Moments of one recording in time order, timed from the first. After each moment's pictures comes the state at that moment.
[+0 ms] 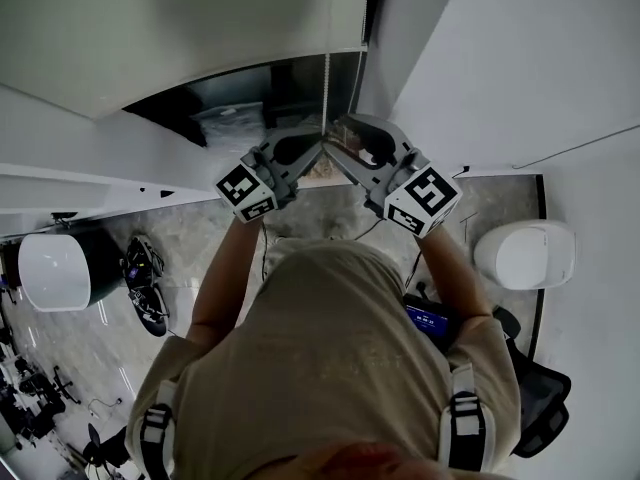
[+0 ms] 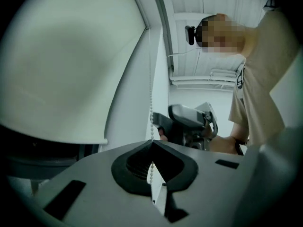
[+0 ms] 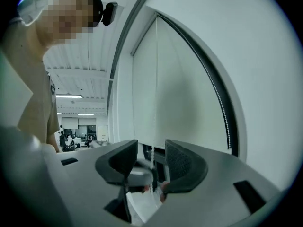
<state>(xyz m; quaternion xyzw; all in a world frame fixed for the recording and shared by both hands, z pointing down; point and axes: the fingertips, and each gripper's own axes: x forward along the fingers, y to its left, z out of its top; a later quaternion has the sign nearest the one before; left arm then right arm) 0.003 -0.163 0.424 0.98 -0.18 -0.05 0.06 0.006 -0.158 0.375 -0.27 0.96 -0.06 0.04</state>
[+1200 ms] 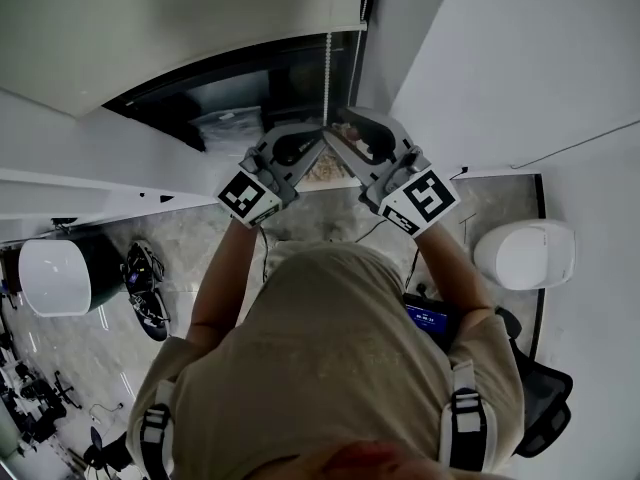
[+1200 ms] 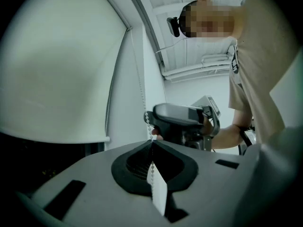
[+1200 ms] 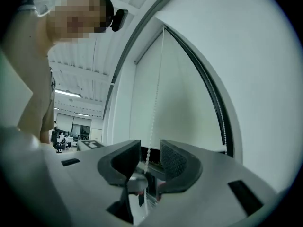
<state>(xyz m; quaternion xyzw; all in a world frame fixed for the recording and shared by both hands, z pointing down) 0.016 -0.157 0.391 0.98 -0.20 -0.02 -0.05 0.019 -0.159 0.338 -0.31 0.95 0.01 0.09</state>
